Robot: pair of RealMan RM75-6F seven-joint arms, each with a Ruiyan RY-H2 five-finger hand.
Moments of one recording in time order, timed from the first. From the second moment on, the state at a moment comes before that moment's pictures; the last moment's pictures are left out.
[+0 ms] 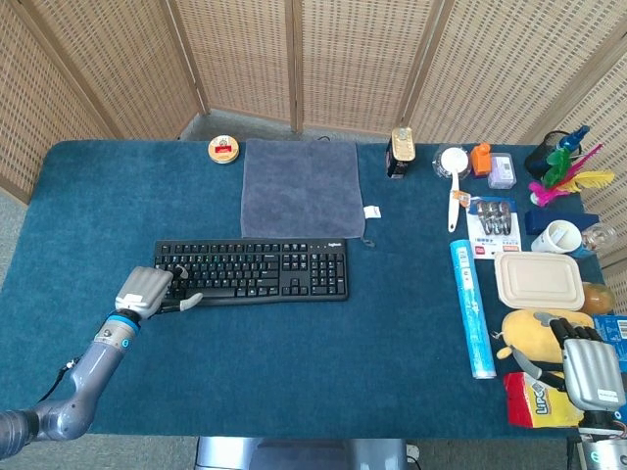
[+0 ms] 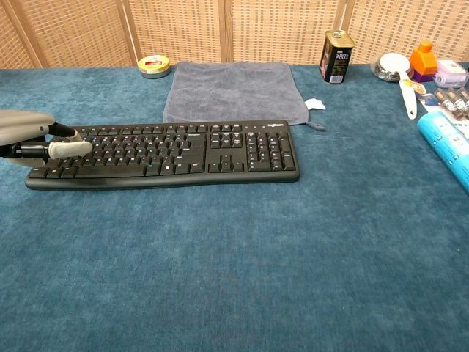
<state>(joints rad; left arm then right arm) -0.60 -1.37 -0.11 -1.56 0.95 0.89 0.51 0.02 -1.22 0.05 -1.52 -1.49 1.52 -0.02</state>
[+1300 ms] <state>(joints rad) -0.21 -1.15 0.06 -1.84 1.42 1.54 0.27 0.06 -1.26 0.06 -1.51 -1.54 1.50 -0.02</state>
